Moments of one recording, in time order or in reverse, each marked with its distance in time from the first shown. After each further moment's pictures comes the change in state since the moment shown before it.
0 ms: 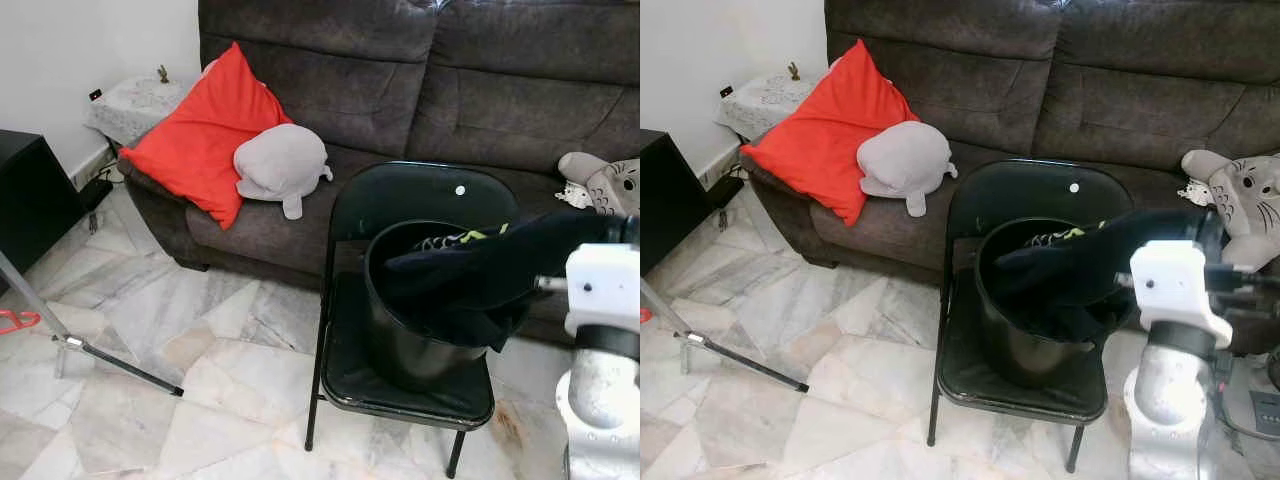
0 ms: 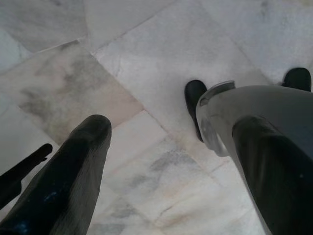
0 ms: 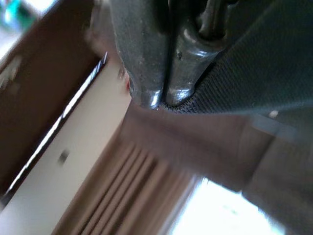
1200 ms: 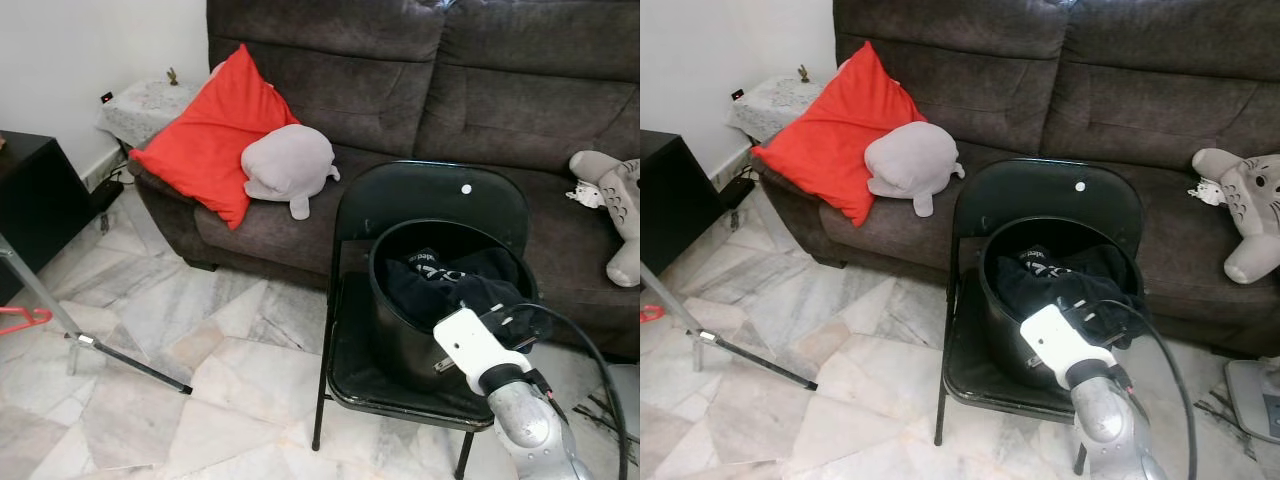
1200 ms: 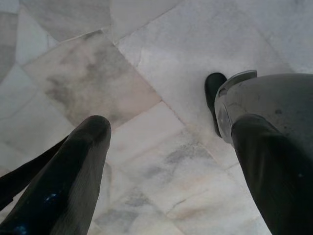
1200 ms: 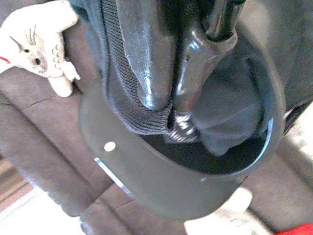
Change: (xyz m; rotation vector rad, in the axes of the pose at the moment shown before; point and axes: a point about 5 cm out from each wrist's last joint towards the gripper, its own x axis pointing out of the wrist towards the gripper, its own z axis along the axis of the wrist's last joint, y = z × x) left arm 0.001 -0.022 -0.003 0.016 0.022 0.074; right arm -0.018 0.074 -0.029 -0.174 -0.026 0.616
